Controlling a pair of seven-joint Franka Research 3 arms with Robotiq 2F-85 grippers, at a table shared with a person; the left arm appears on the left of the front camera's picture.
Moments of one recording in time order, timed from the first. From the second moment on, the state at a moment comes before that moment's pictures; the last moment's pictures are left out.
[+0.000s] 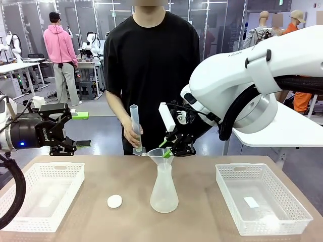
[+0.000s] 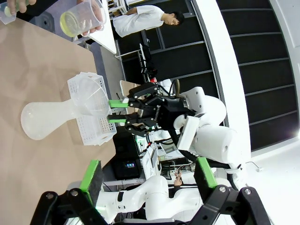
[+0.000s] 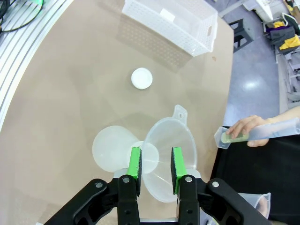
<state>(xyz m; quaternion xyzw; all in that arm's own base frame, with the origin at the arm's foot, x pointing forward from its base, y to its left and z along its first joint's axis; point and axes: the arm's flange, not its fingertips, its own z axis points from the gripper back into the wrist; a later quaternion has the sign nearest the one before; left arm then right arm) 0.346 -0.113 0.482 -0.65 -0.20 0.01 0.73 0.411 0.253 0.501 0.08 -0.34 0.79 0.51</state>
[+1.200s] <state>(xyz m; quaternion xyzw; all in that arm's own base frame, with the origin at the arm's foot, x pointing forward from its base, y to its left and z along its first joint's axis) 0.346 -0.113 0.482 -0.65 -0.20 0.01 0.73 0.383 0.069 0.524 0.16 -0.32 0.39 0.85</state>
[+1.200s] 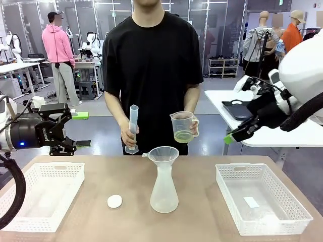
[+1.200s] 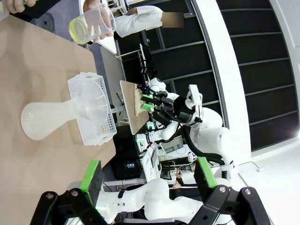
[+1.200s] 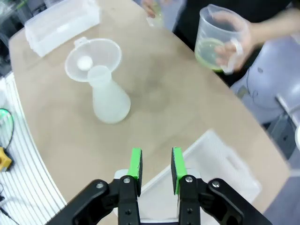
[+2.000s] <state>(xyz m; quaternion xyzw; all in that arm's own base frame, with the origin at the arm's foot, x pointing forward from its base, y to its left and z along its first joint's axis) 0.346 -0.113 0.482 -0.65 -0.20 0.01 0.73 0.387 0.073 0.510 0.29 -0.25 0.25 0.89</state>
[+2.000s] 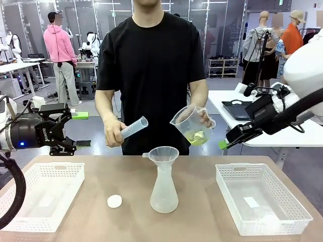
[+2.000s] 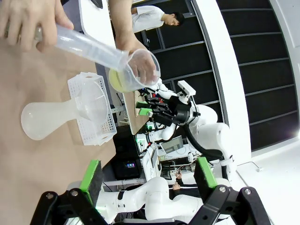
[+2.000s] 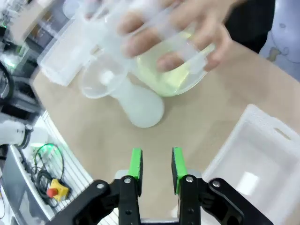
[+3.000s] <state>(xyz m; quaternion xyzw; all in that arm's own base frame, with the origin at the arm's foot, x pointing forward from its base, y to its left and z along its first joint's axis) 0.346 -0.113 0.482 -0.65 -0.20 0.01 0.73 0.380 -0.016 0.470 0.61 -0.10 0.00 0.79</state>
